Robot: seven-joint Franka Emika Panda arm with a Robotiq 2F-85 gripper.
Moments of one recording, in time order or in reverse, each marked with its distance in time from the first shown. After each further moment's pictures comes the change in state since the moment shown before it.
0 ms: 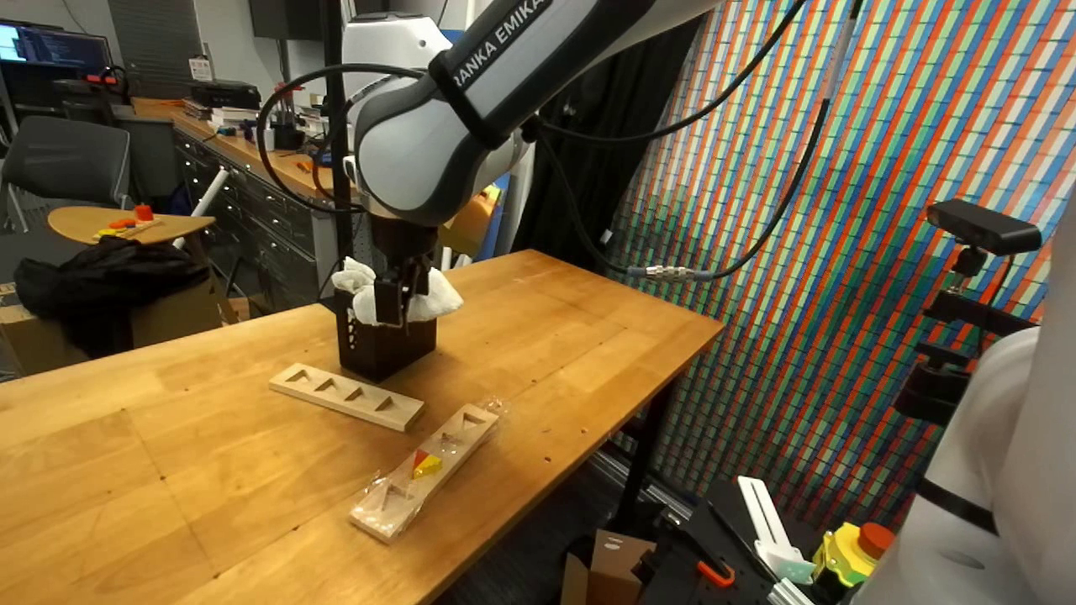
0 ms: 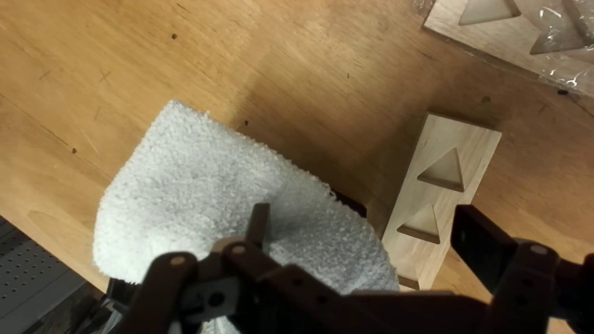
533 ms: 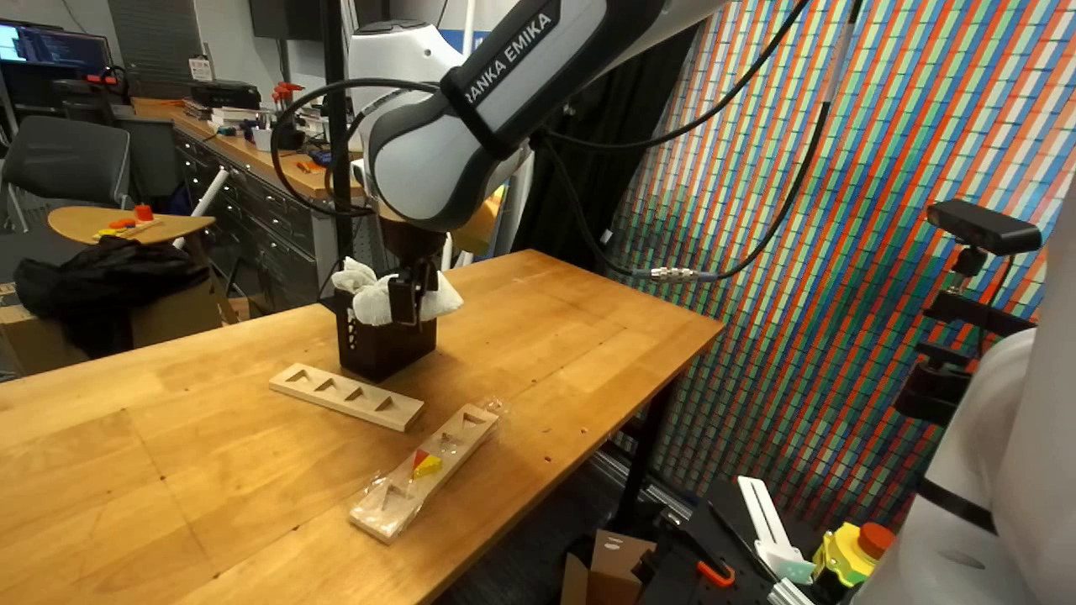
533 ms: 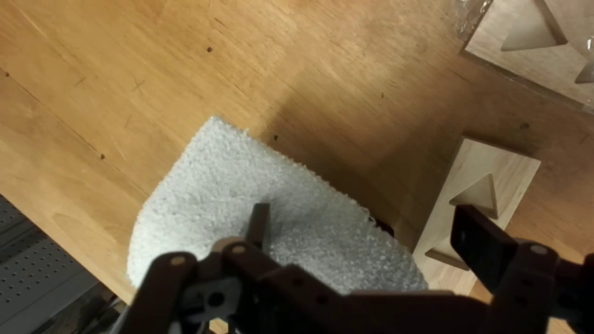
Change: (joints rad) arm -0.009 0.012 -0.016 0.006 -0.067 0.000 -0.003
